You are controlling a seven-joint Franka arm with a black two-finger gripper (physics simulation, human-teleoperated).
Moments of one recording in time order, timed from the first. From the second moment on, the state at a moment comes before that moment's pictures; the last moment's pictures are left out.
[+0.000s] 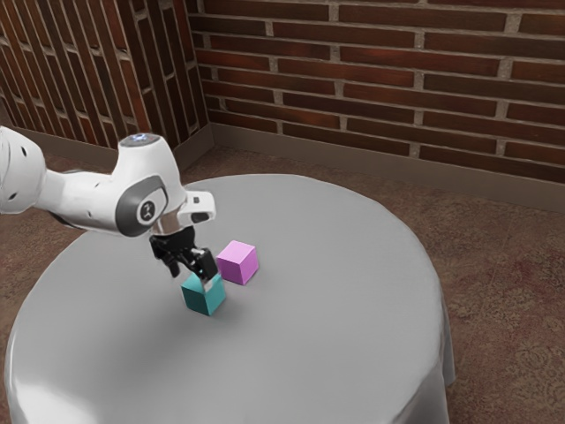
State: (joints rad) arm 0.07 0.14 -0.04 -2.22 -0.06 2.40 0.17
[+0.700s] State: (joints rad) arm 0.07 0.29 -0.03 -2.14 -0.06 2.40 0.23
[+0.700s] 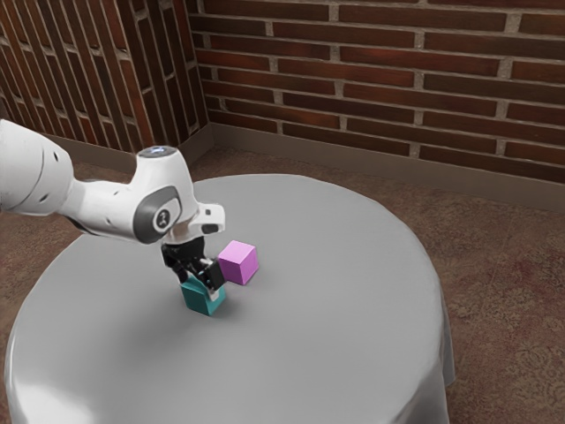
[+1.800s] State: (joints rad) arm 0.06 0.30 -0.04 -2.06 -0.03 2.39 0.23
